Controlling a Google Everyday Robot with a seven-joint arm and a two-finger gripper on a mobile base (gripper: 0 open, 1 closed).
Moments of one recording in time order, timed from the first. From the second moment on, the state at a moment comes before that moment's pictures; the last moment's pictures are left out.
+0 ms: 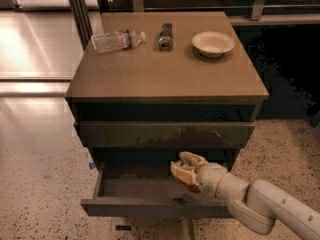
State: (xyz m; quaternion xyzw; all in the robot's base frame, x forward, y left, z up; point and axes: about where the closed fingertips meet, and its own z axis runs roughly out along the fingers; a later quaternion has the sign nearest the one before) arm 0.510 -0.074 0.620 -0.26 0.73 0.31 0.56
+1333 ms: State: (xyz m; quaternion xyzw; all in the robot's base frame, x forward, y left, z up) arm 0.547 -0.077 0.481 -0.26 0.79 0.29 0.48
